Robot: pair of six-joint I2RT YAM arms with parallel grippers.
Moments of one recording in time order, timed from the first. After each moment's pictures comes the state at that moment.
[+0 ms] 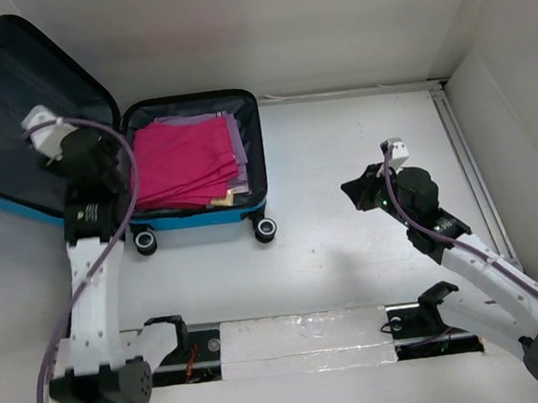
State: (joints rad) left arm -0.01 1.09 1.31 -0.41 -0.55 -0.49; right arm 0.46 0.86 0.60 0.04 -0.06 0.45
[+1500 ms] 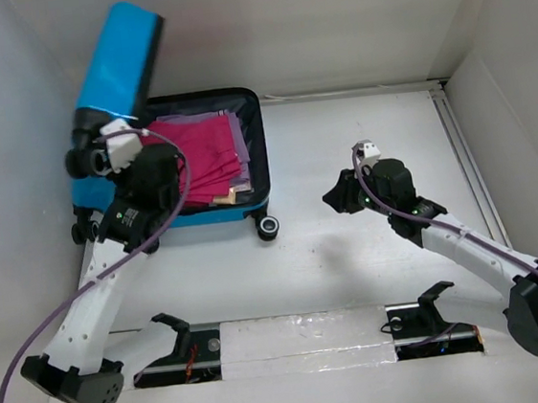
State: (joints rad) left arm -0.42 1.05 1.27 -0.73 -1.08 -0.46; right arm 0.48 1.10 0.66 0.04 -0.21 0.41
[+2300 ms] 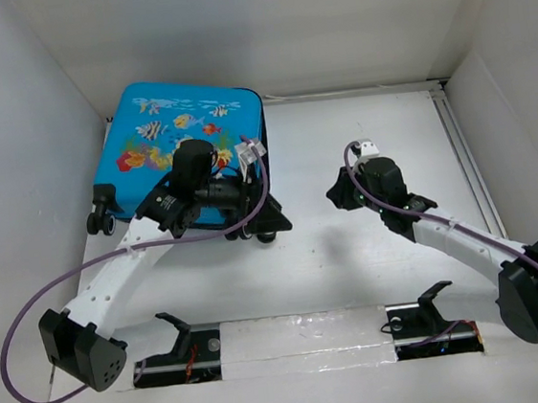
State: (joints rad) left arm -0.56 1.17 1.13 -0.54 0.91 -0.19; right arm 0.49 1.19 0.68 0.04 -0.07 0.41
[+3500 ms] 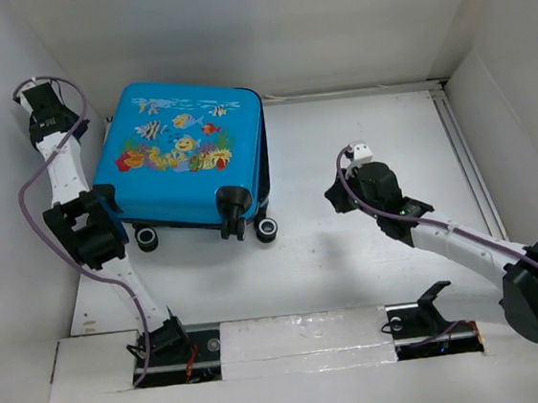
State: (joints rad) left arm 0.39 2.07 2.09 -0.58 -0.07 -0.47; right arm 0.57 1.17 0.67 0.07 0.02 0.37
